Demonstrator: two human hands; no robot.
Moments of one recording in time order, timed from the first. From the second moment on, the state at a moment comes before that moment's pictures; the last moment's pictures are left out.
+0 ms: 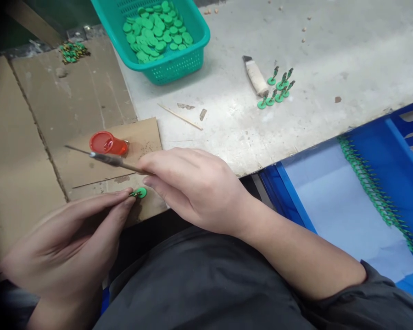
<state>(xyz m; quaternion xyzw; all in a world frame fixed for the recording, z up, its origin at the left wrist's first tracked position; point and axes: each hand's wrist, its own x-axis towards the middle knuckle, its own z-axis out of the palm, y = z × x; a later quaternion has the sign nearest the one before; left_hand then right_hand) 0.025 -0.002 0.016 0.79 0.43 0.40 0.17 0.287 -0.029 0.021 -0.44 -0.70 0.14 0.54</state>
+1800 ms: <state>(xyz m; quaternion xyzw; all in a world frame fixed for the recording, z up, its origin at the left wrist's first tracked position) 0.029 0.000 0.017 0.78 0.43 0.41 0.19 0.262 -0.005 0.003 -0.35 -0.73 0.22 0.54</state>
